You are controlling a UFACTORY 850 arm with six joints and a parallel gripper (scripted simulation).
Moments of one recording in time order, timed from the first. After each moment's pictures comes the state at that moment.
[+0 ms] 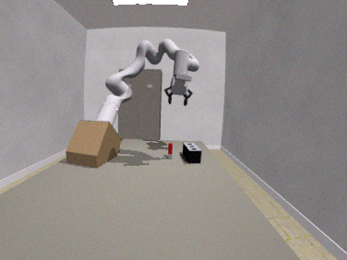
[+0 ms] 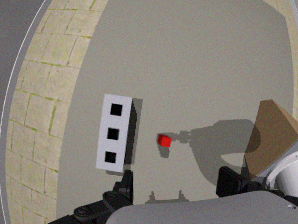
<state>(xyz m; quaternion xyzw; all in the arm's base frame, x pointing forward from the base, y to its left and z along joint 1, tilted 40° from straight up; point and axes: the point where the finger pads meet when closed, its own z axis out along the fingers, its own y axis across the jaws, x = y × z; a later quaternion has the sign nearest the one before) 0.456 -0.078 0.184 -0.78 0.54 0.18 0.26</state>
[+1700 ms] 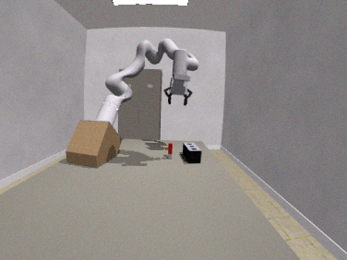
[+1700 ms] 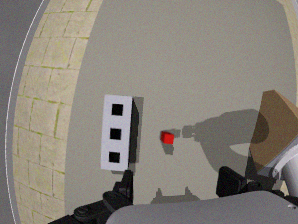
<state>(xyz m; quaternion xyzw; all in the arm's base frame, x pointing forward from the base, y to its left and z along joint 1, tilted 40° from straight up) 0.455 -0.077 0.184 -0.76 0.57 0.19 0.27</state>
